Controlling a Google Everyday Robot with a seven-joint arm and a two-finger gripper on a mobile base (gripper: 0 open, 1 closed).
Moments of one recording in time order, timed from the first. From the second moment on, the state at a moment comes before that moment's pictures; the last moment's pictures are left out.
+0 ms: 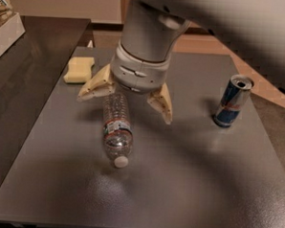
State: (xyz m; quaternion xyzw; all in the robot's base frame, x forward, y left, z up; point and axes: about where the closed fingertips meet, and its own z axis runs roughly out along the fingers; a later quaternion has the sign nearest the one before) arm 0.439 0.028 0.915 -0.99 0.04 -0.01 0.12
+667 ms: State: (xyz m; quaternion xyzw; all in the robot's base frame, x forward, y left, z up) arm 0.436 0.038 0.872 -1.00 -0.05 -0.02 0.06
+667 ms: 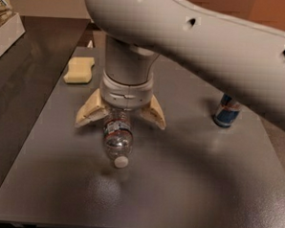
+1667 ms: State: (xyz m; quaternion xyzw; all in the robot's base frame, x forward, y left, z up) arm 0.447 0.048 0.831 -1.00 -0.03 -0.07 0.02
